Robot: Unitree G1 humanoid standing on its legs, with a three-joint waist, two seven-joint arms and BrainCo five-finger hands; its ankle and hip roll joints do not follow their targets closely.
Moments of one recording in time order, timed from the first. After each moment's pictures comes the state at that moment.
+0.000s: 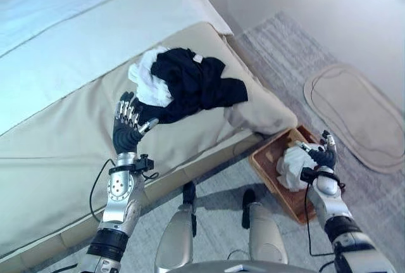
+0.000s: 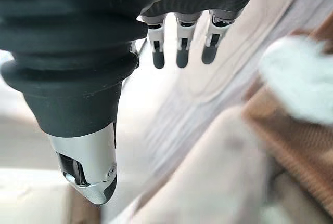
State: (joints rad) left arm -0.03 0.34 -0.12 0.16 -0.46 -0.49 0.20; right arm -0.19 -0.36 0.02 0.69 0.29 -0.33 -0.35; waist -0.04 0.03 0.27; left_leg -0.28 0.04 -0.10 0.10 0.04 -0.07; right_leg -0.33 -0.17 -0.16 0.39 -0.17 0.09
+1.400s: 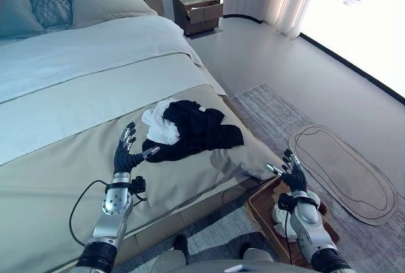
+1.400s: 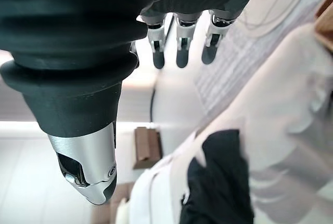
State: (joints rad) left arm 0.02 0.34 -0.07 0.34 -0.19 -0.40 0.22; right arm 0.03 -0.25 0.11 0.55 0.30 -0.33 -0.18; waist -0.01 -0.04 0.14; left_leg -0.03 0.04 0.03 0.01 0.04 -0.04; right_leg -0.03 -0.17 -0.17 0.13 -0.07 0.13
